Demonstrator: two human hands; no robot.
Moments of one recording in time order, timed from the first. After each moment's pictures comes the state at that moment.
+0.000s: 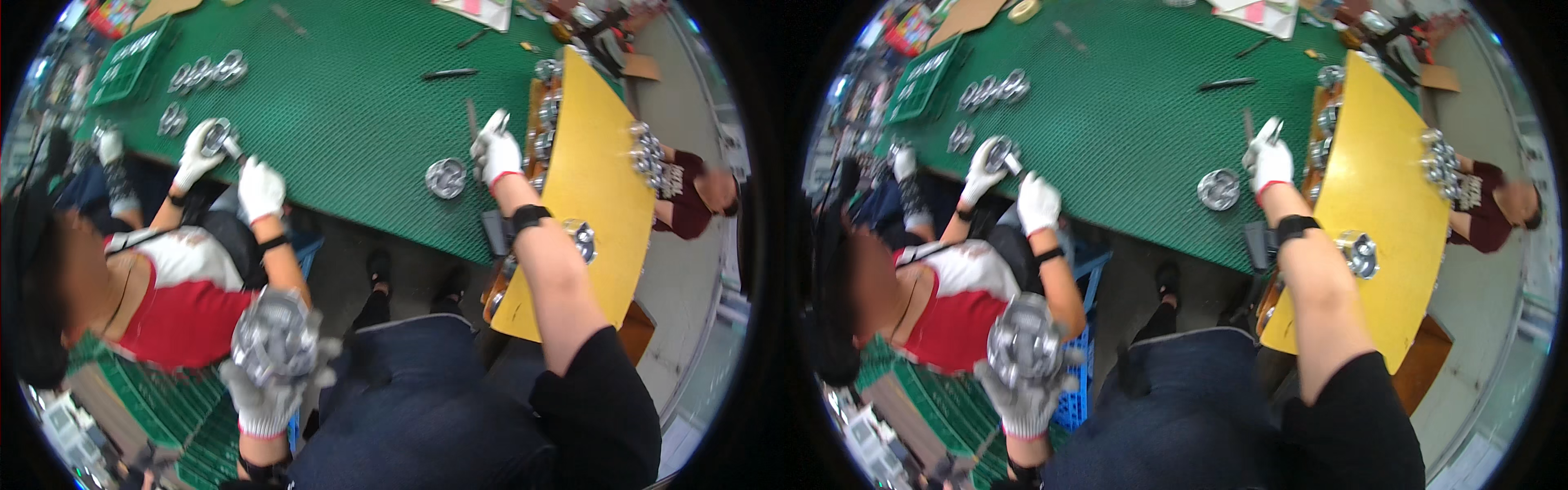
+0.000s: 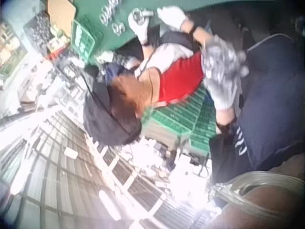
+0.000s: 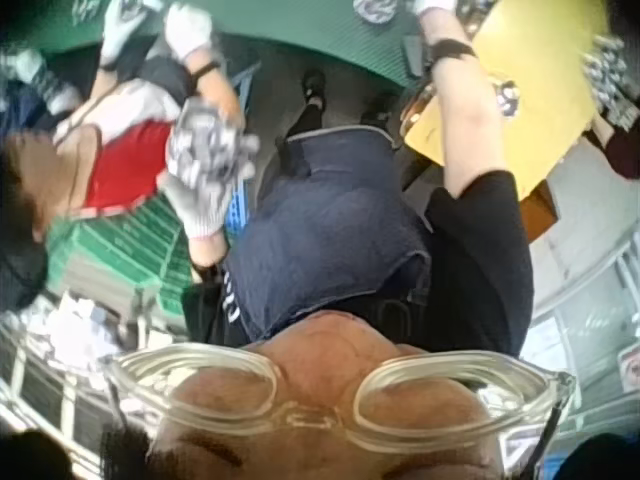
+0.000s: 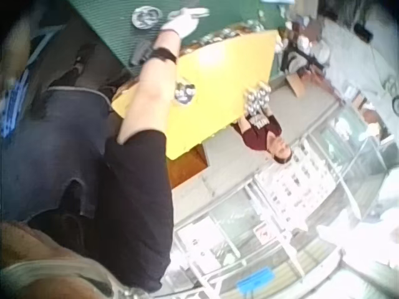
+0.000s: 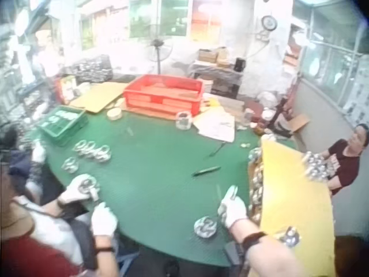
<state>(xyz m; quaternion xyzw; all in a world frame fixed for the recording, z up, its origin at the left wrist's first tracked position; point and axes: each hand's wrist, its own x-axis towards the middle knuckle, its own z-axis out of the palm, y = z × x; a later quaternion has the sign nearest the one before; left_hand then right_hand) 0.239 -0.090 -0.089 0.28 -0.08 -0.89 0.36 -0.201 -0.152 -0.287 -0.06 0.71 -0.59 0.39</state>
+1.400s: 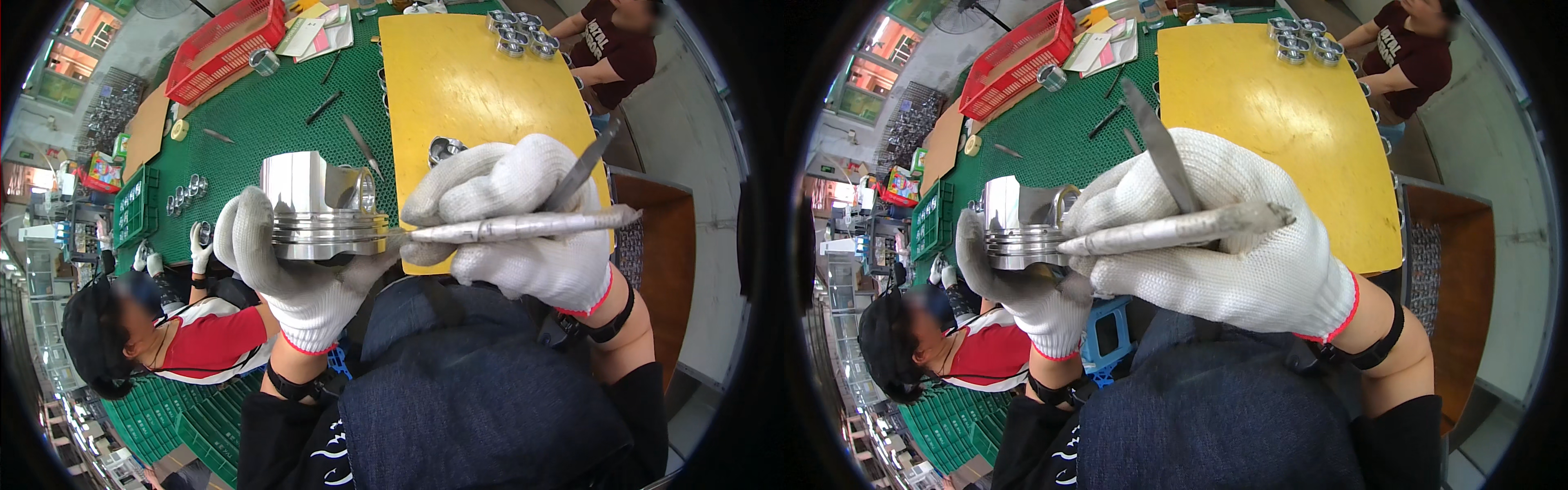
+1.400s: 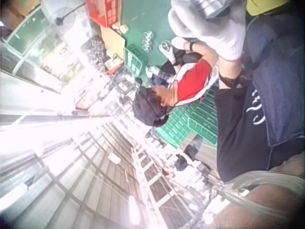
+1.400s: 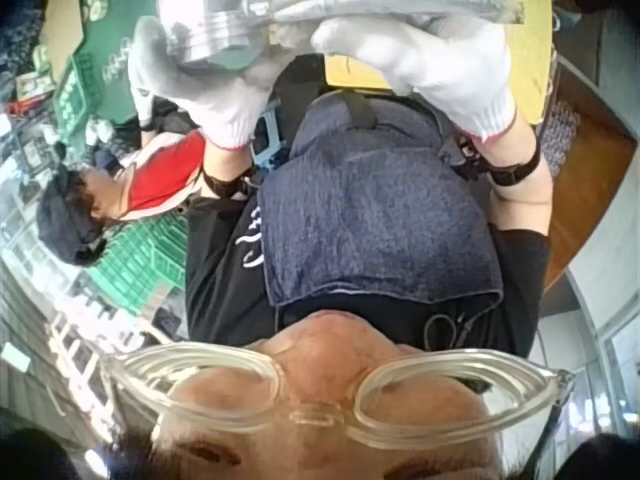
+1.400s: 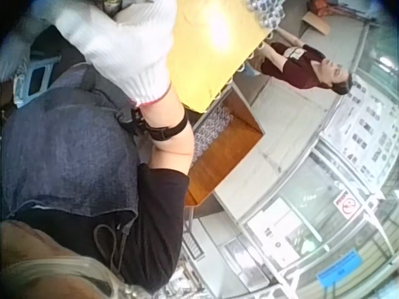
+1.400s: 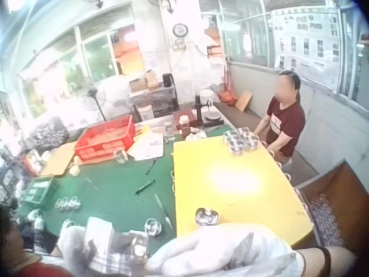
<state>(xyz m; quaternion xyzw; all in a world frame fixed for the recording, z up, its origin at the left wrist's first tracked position) 0.010 -0.012 -0.010 0.12 -0.87 -0.12 0.47 -0.144 0.135 0.039 -0.47 0.39 -0.76 0.23</state>
